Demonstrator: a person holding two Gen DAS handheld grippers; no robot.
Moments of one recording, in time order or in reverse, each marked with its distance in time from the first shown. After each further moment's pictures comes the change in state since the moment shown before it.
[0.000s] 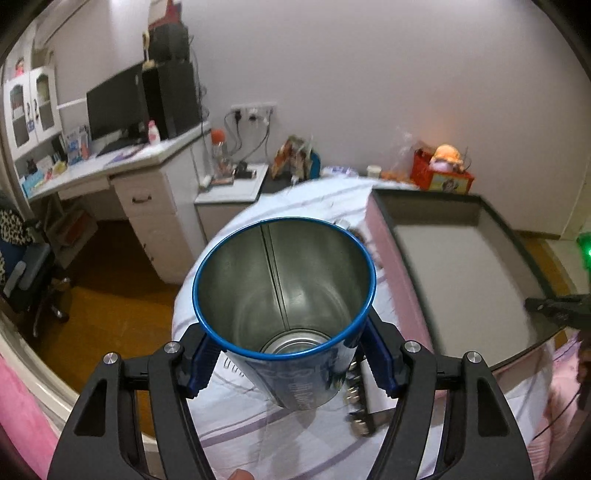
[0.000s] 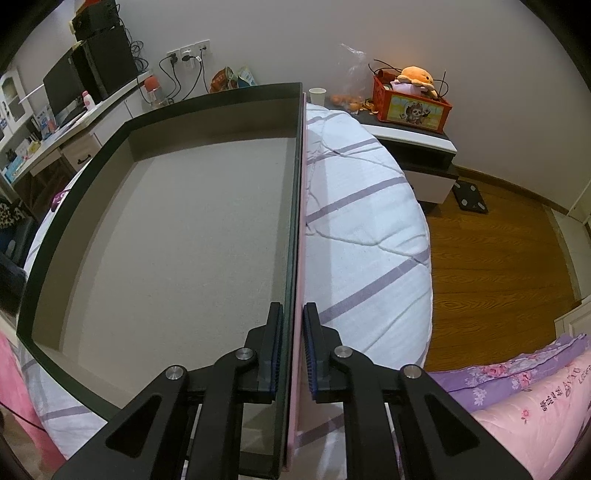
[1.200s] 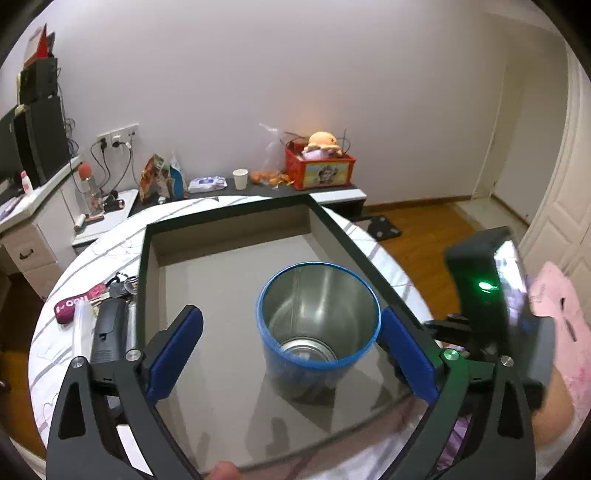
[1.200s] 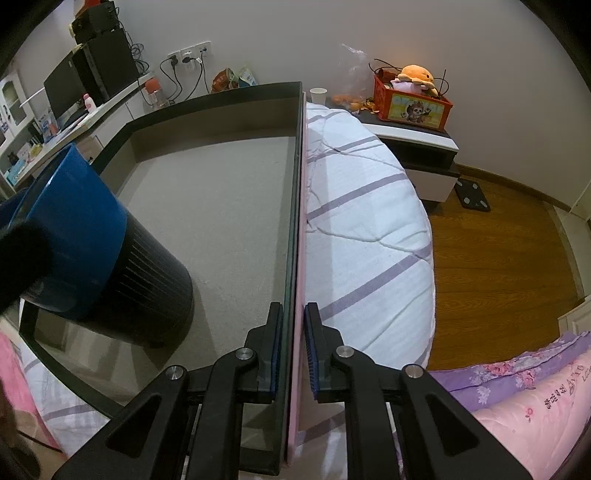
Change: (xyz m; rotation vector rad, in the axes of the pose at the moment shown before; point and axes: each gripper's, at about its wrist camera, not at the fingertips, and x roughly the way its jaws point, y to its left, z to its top) left arm 0.018 -0.172 0.036 0.179 0.017 -0.383; right arm 0.002 -0.001 -0.004 0.012 -0.002 0.014
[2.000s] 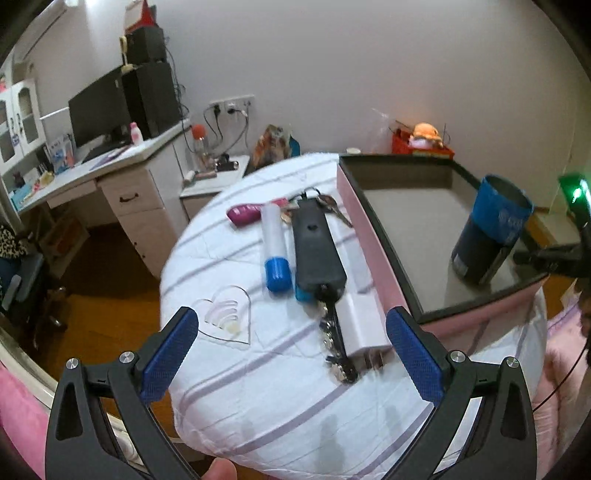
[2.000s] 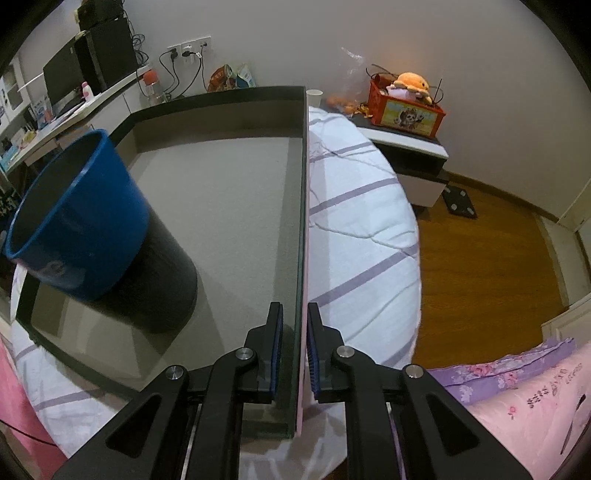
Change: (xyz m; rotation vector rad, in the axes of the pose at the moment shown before) left arm -0.083 0.122 -0.103 -0.116 0.055 0.338; right arm -0.016 0.013 -0.005 -0.043 0.000 -0.074
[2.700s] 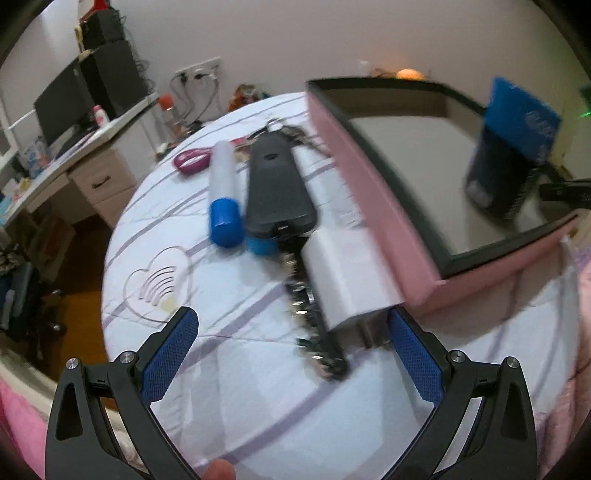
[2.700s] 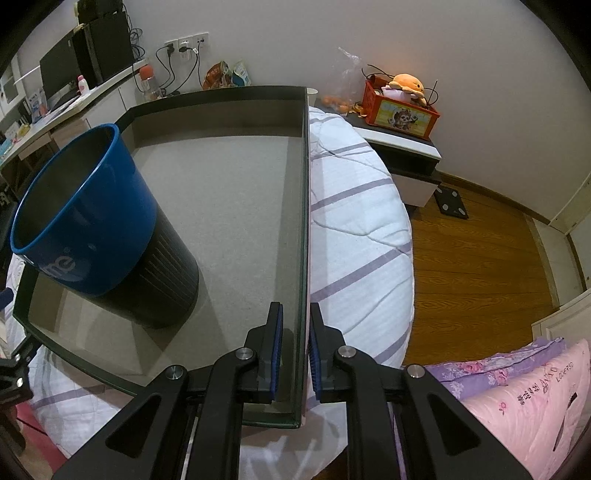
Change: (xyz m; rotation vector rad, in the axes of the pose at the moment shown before) left arm 0.068 -0.026 -0.022 0.103 0.159 0.007; right arm -0.003 0.006 -0.001 -0.005 0.015 -0.036
